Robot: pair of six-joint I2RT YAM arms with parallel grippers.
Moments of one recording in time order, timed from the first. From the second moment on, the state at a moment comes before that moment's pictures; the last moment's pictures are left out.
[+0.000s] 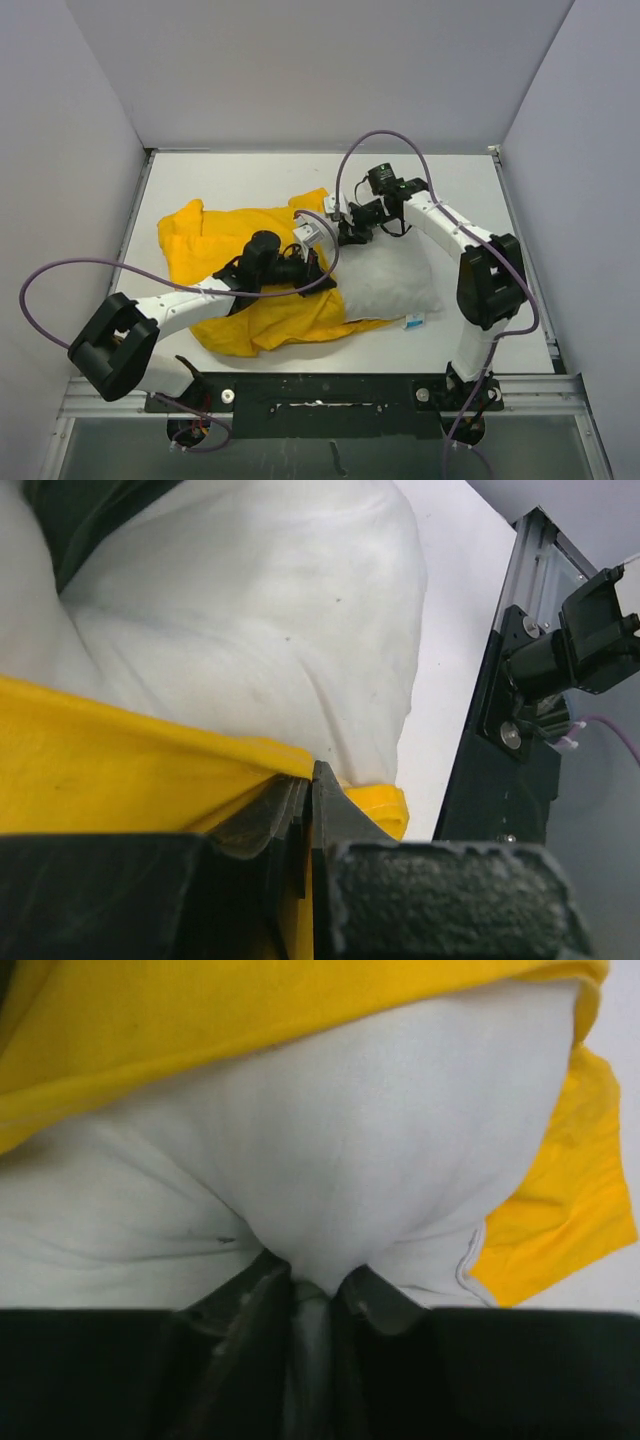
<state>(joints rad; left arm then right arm) -0.73 1.40 0.67 0.36 0.55 -0.36 0.43 1.83 1.50 -0.80 -0.81 -1.20</state>
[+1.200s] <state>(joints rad) -0.69 1.60 0.61 0.74 0.74 -0.35 0.33 1.48 0.92 -0.16 -0.85 -0.88</state>
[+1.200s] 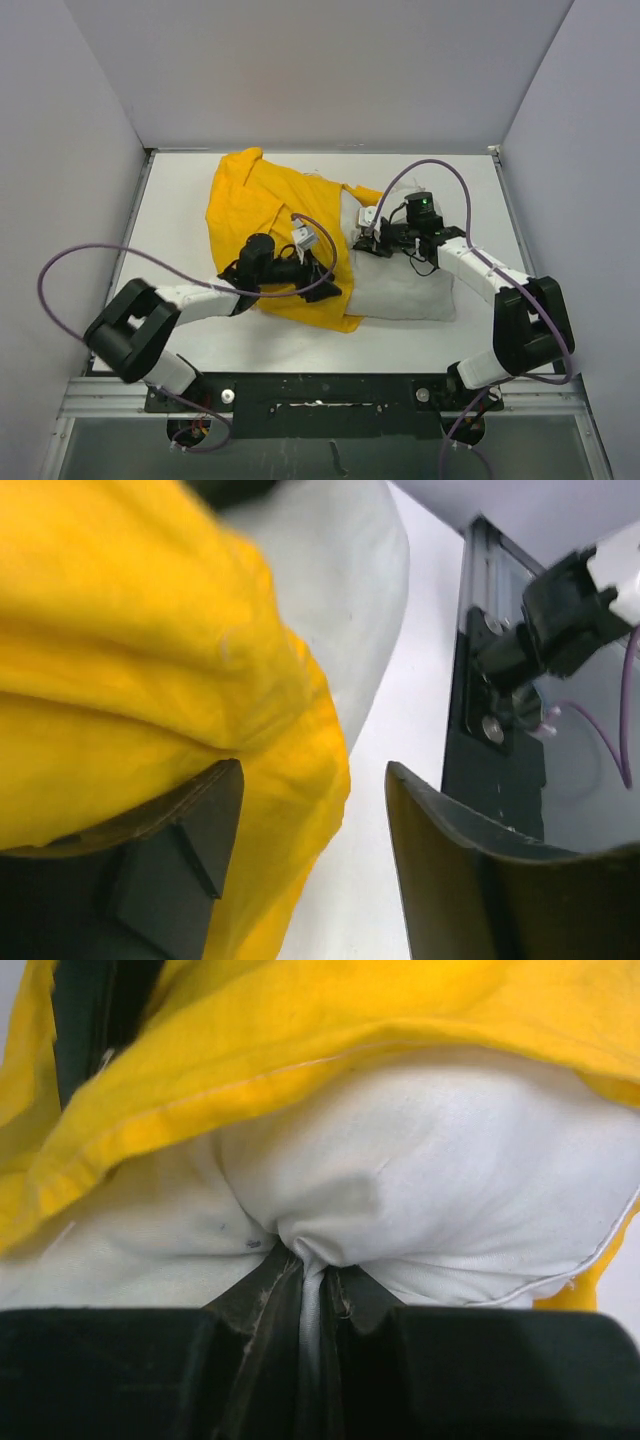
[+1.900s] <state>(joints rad) -0.61 1.67 1.56 -0.33 0.21 -0.35 0.30 1.53 0.95 -0.19 -0.99 -0.90</state>
